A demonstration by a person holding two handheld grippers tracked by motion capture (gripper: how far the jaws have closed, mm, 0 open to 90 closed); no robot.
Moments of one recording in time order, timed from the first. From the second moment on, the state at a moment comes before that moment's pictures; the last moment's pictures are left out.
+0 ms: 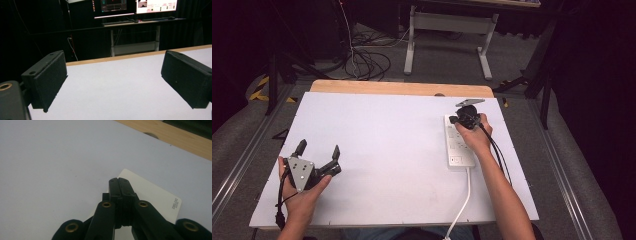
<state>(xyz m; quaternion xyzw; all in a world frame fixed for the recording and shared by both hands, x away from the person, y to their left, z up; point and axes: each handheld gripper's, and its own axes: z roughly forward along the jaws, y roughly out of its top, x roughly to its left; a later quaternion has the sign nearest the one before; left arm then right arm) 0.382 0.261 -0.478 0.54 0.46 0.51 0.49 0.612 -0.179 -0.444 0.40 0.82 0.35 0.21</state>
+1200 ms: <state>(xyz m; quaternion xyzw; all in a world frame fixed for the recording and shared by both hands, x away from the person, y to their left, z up) 0.382 0.261 -0.478 0.54 0.46 0.50 0.49 0.614 -0.175 -0.456 0.41 0.83 0.33 0.20</state>
